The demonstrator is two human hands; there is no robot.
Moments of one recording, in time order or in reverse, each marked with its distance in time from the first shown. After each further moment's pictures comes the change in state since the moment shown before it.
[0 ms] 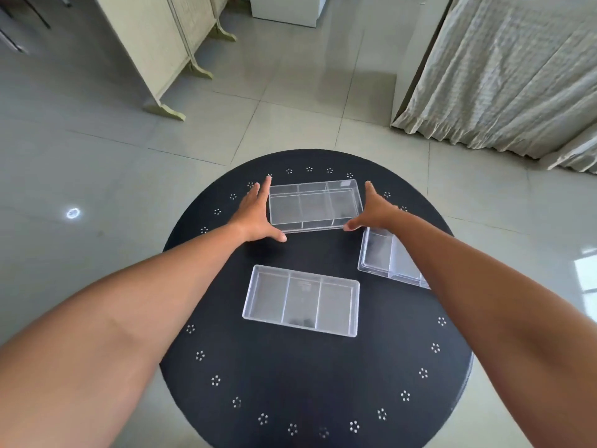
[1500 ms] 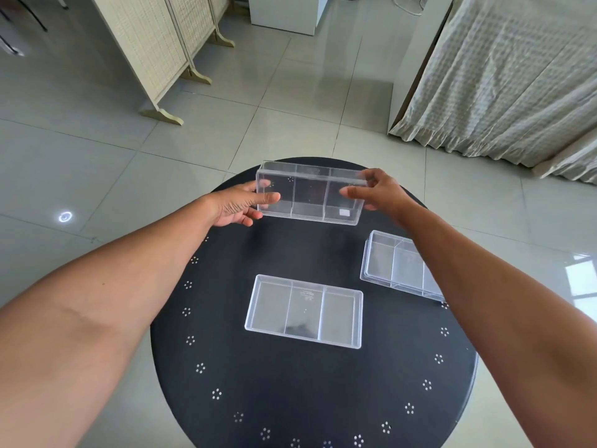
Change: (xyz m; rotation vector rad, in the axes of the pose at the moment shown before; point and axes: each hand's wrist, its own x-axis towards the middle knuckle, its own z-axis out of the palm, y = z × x) left_hand 0.017 -0.006 -0.068 -0.728 -0.368 -0.112; right_hand -0.002 -0.024 -0.032 0.545 0.136 -0.172
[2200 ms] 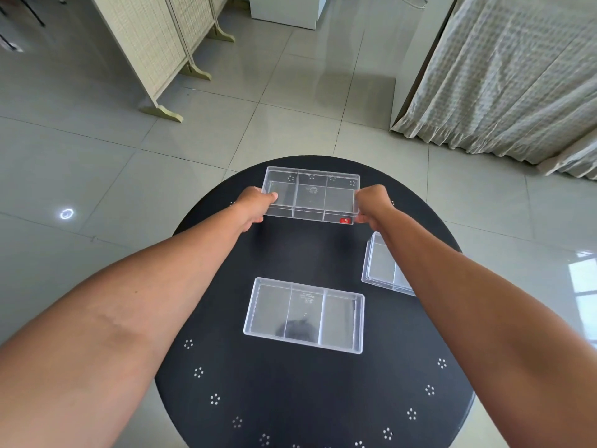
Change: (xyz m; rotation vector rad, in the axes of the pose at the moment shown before) left_hand 0.043 -0.008 0.036 0.007 0.429 -0.072; right_hand 0.023 0.004 0.038 0.049 0.140 0.362
